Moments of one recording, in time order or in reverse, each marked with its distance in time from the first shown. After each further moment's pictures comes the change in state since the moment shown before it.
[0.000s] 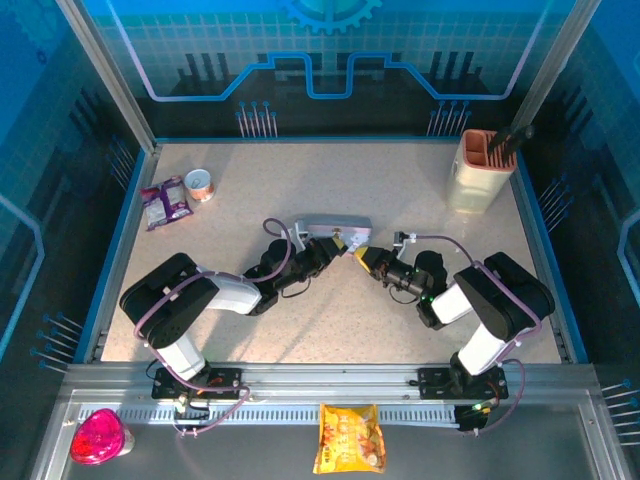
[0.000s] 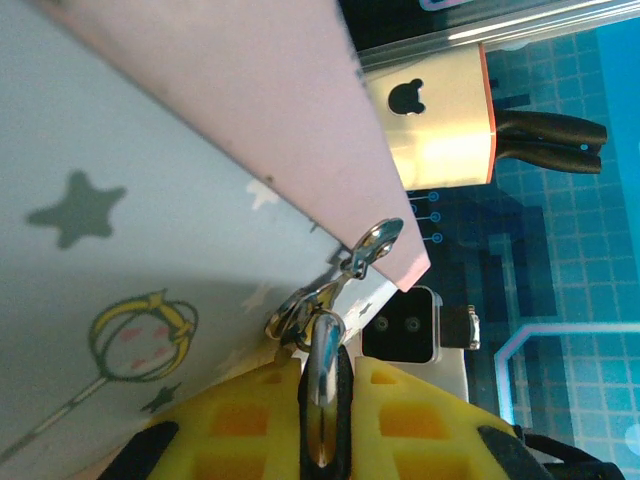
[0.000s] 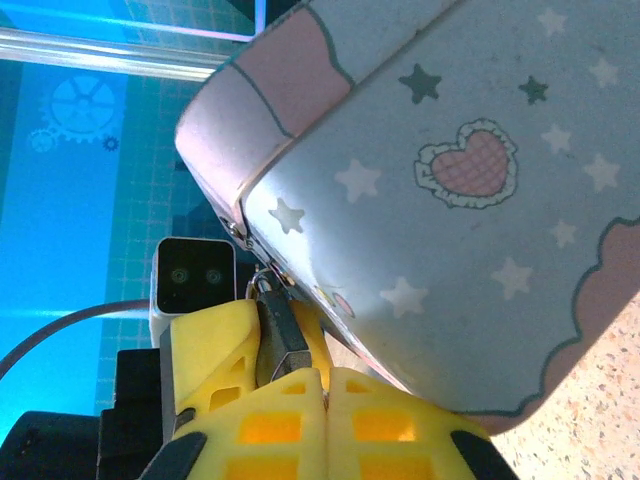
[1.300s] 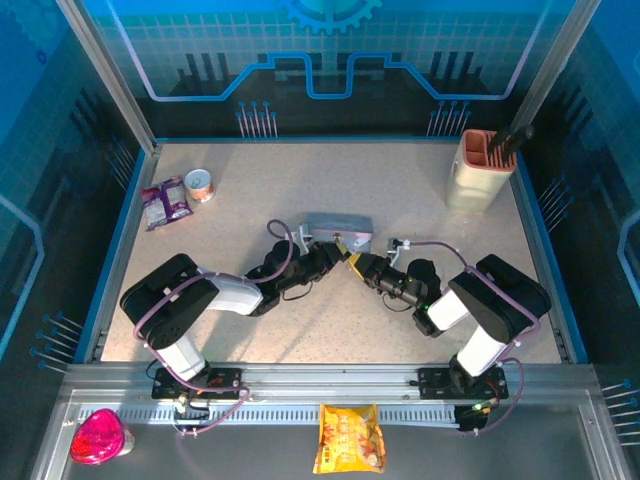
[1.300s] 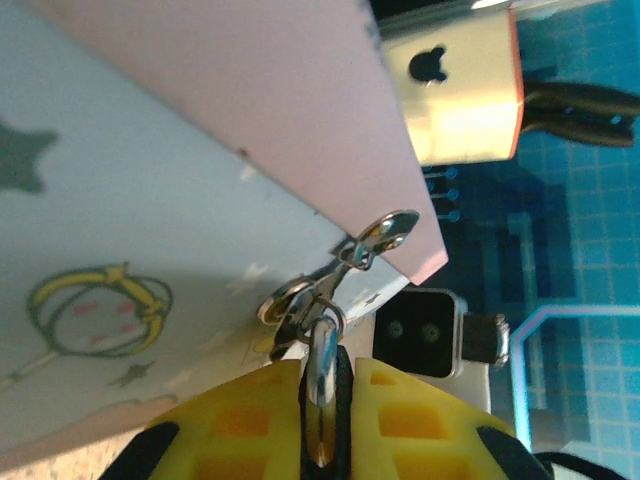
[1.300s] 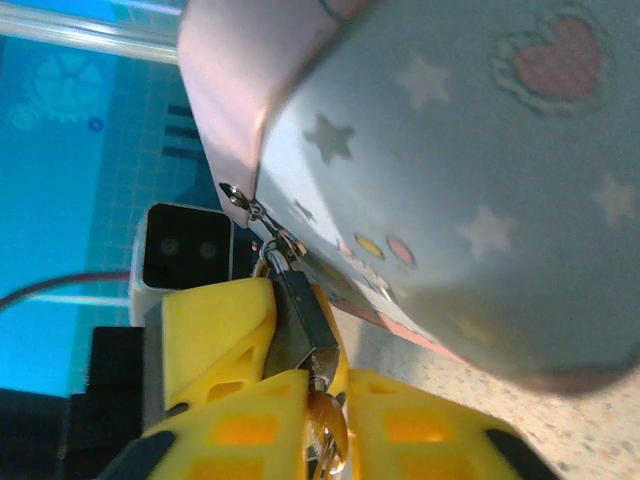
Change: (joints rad) left arm -0.026 -0.010 0.014 -0.089 0.022 0.008; right arm 0.082 0.002 -0.045 0.024 0.088 -0.059
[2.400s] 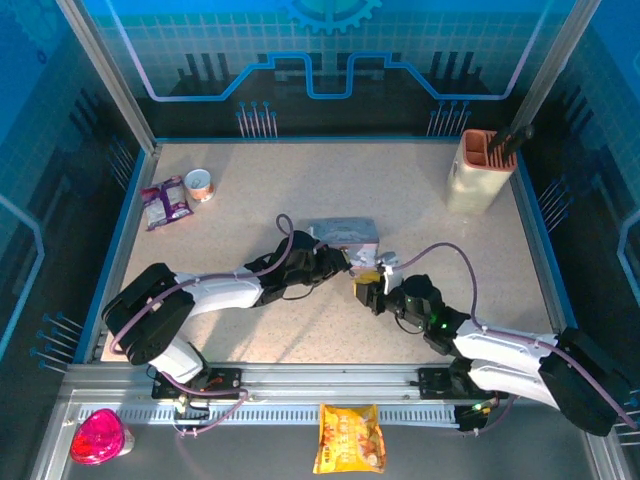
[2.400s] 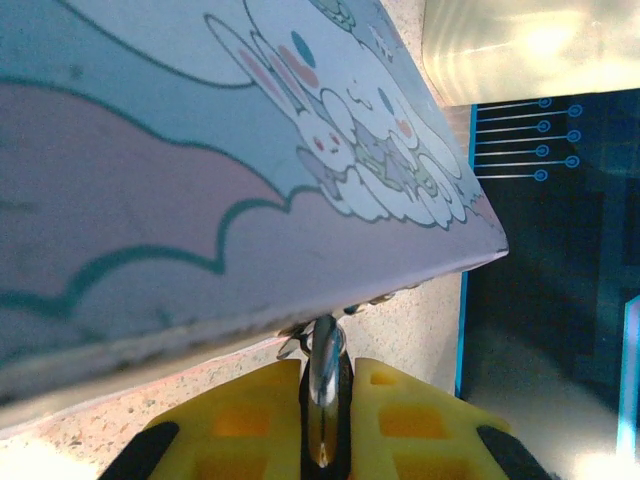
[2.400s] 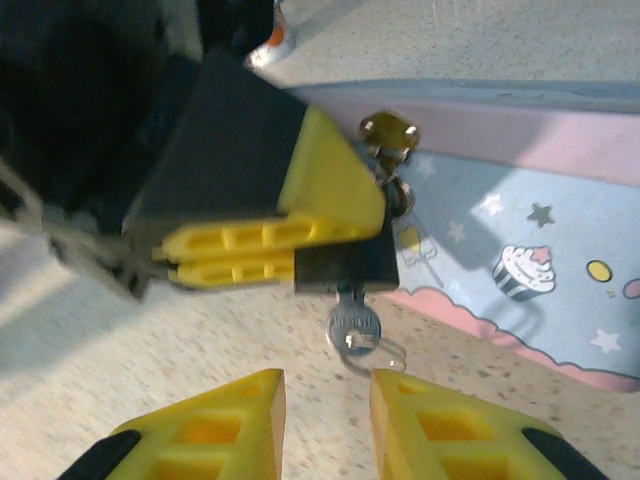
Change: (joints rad) left arm -0.025 -0.109 0.150 -0.514 0.013 0.079; right arm 0.270 -0.641 -0.026 -0.821 0.393 -1.004
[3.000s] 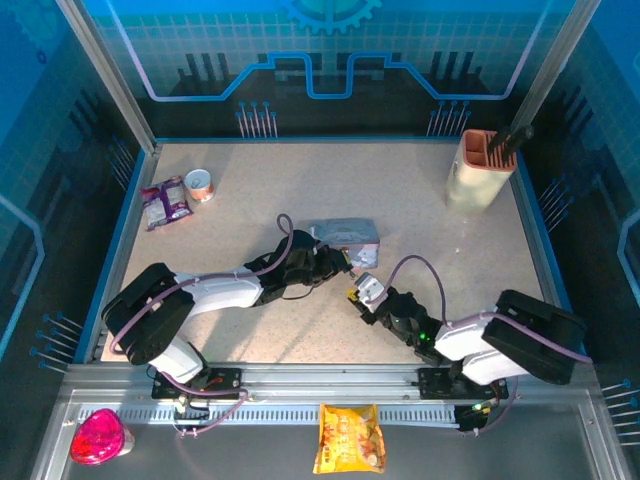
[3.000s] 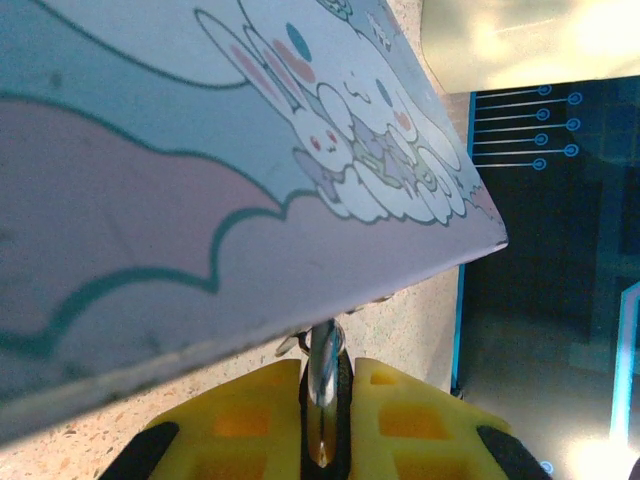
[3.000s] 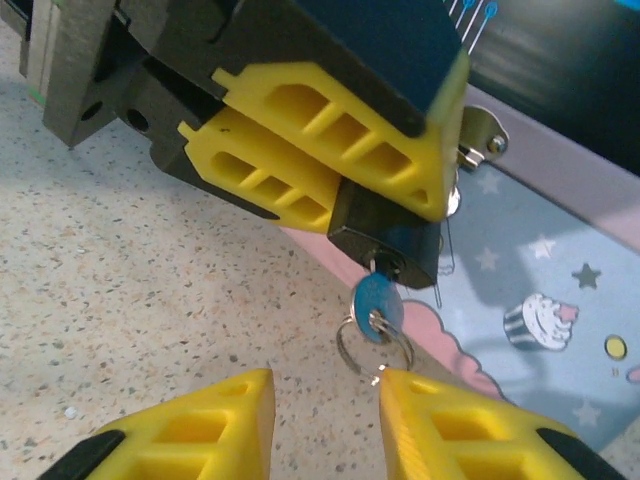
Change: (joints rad) left arm 0.001 0.000 0.002 -0.005 0.032 0.000; right arm 0.166 0.377 -0.080 0.516 0.300 -0.513
